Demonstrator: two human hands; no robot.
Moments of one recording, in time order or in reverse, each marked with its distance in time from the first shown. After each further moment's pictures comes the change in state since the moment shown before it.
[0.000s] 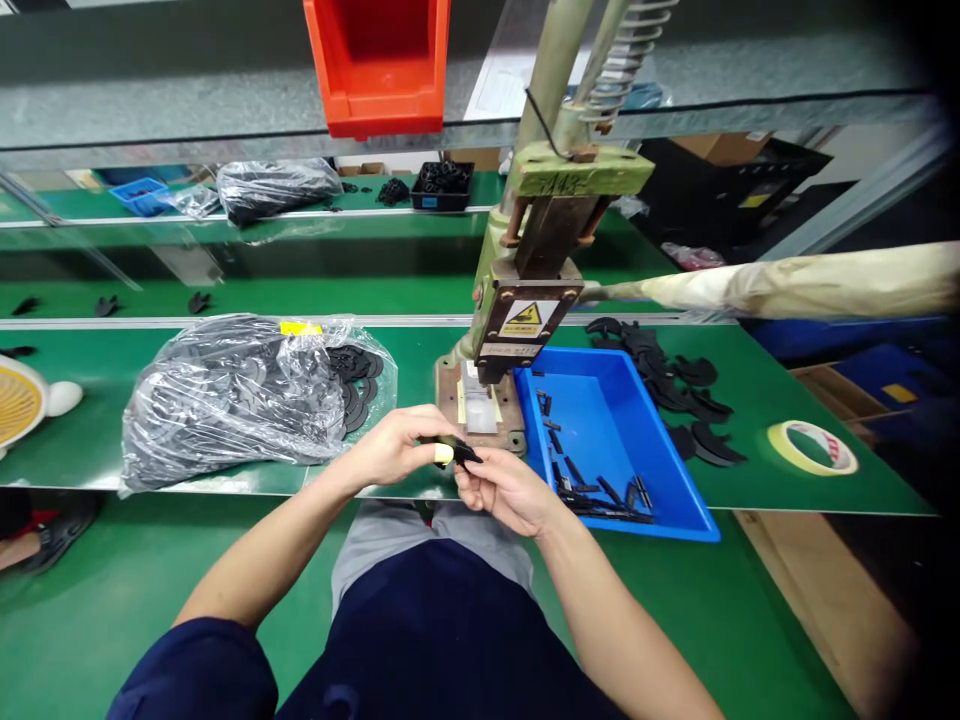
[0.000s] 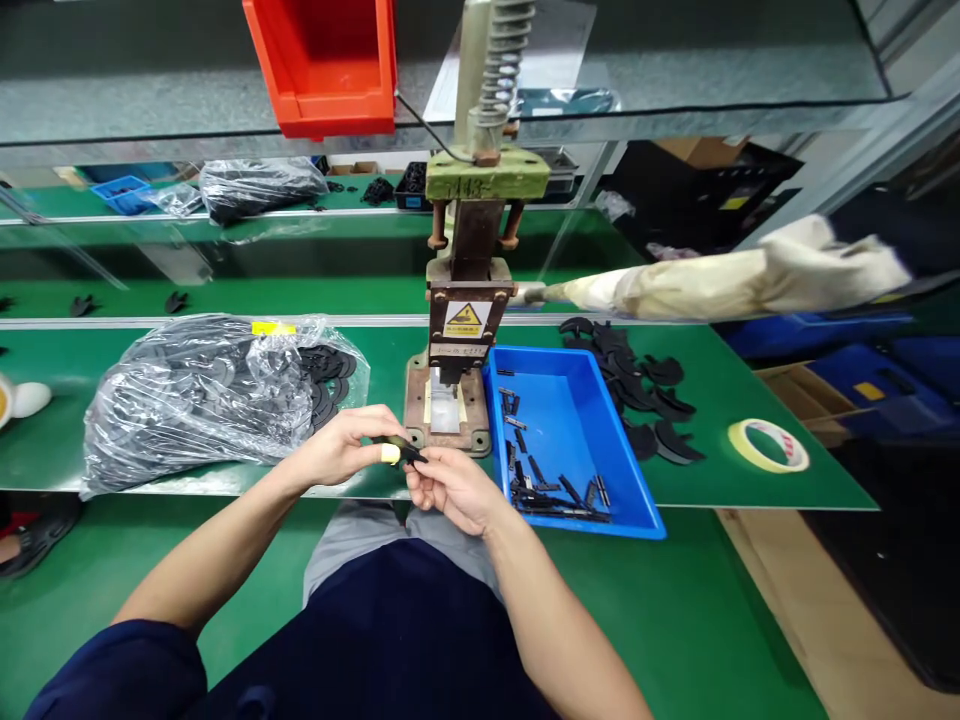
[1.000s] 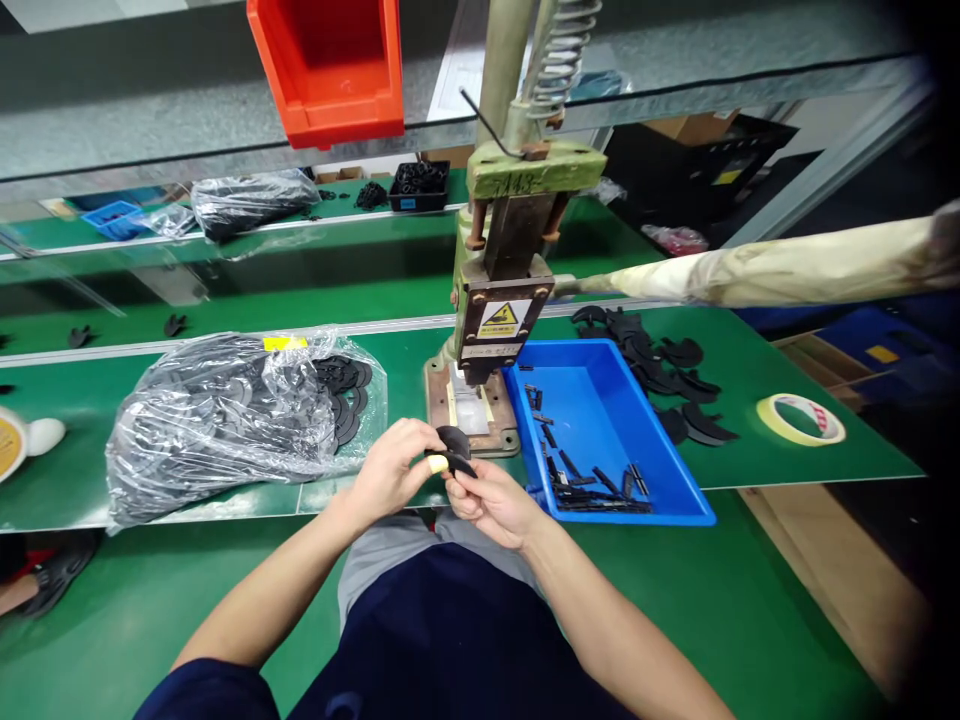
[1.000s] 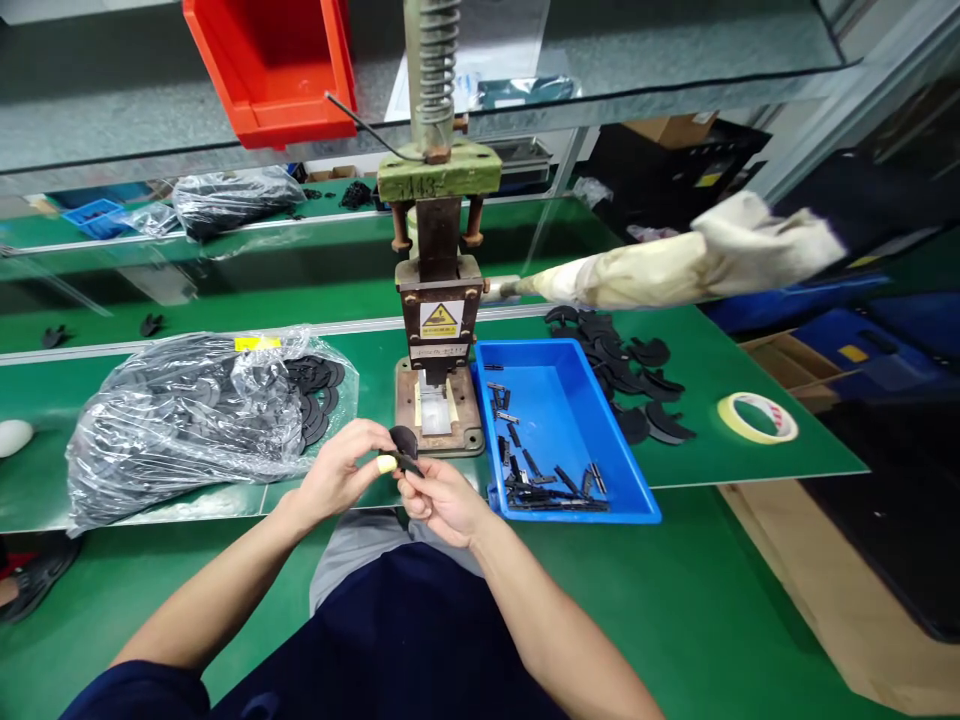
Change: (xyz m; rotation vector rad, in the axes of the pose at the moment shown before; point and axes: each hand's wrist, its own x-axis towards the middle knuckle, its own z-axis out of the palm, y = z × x) left_hand -0.008 -0.027 0.026 0.414 0.245 0.265; right_hand 0.006 0.025 -0.002 0.250 -0.070 -0.038
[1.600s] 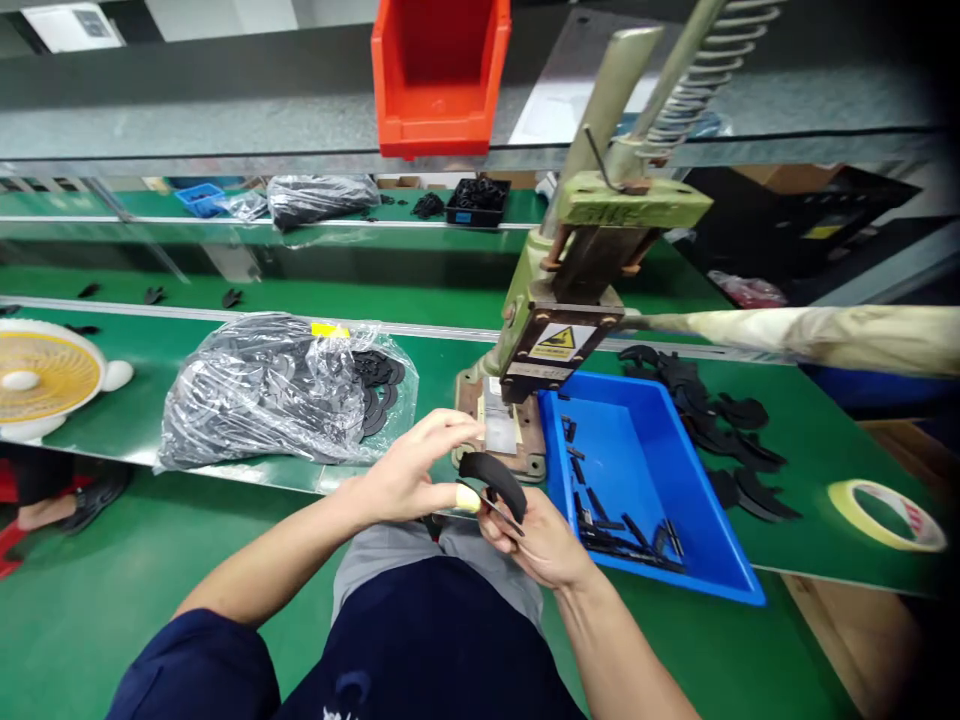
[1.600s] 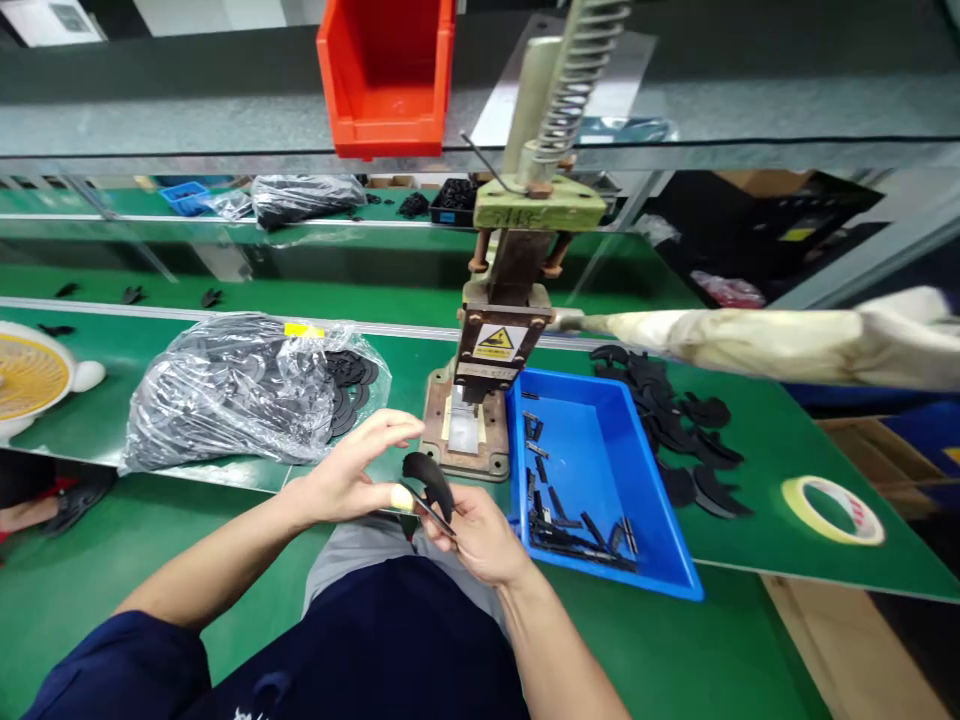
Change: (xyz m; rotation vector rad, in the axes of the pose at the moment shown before) left_hand 0.004 0.030 -0.030 -0.172 -0.025 0.044; right_hand -0.022 -0.009 0.010 -0.408 -0.050 -0.125
